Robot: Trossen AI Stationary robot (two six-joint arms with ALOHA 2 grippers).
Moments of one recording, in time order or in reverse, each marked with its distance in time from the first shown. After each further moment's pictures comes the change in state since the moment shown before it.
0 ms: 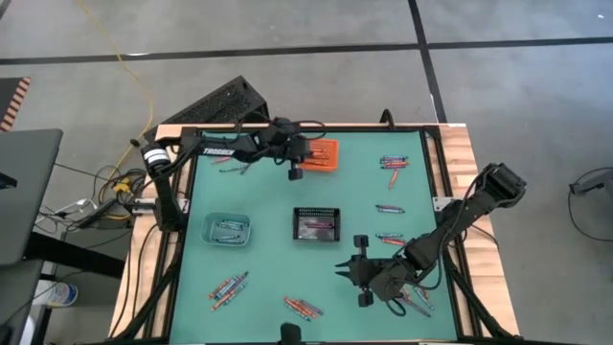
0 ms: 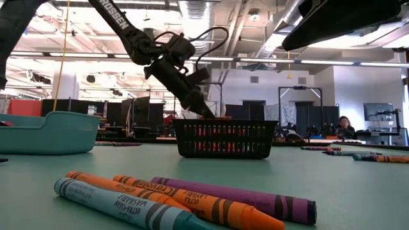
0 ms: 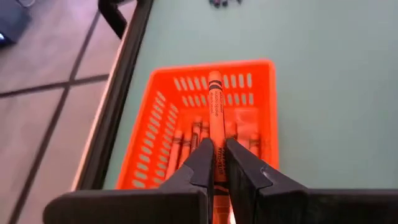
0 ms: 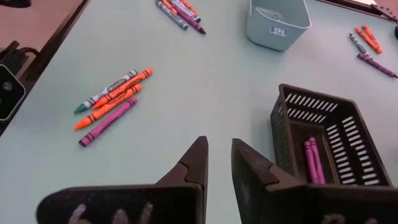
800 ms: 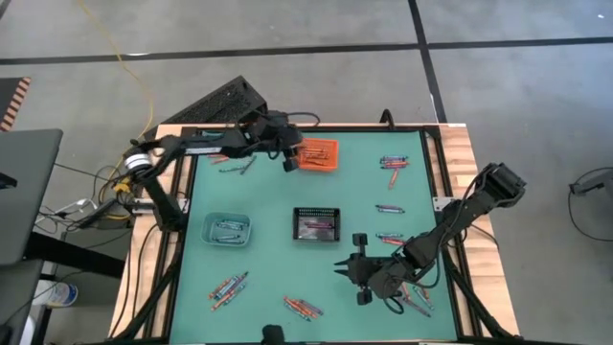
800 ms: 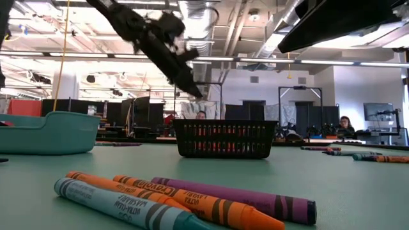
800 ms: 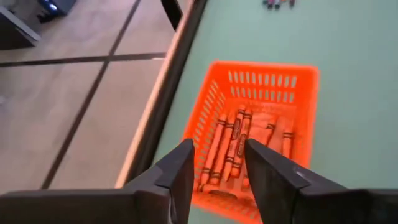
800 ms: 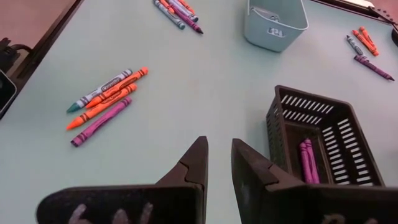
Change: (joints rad) left arm 0.006 -0.161 -0.003 -0.141 -0.152 -0.082; right arm -0.013 0.000 0.000 0.002 -0.006 -0.020
